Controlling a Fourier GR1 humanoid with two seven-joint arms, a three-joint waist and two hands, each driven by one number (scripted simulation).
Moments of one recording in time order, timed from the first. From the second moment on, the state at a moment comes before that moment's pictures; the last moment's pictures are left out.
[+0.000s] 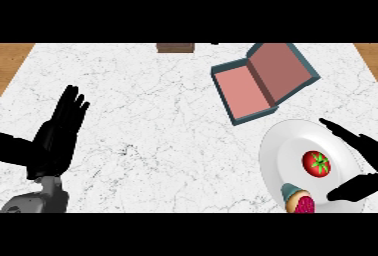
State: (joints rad) left arm -0.09 0.16 0.05 -1.67 0.16 0.12 0.20; right arm -0.06 -0.43 -0.19 -1.47 0.41 0.60 0.08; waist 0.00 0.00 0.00
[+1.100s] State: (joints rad) left arm -0.10 0.13 0.07 -1.69 0.12 0.10 0.24; right arm -0.08 -0.41 -0.15 -1.36 0.59 0.49 -0.13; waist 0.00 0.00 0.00
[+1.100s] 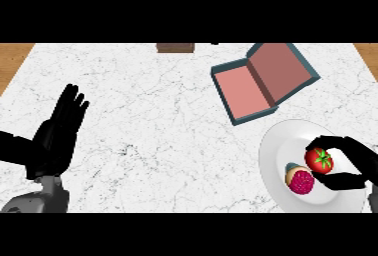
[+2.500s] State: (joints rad) left arm -0.21 0.09 0.01 -1.60 0.10 0.08 0.24; right arm -0.85 0.00 0.72 -1.39 0.87 0.09 0.84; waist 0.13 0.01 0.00
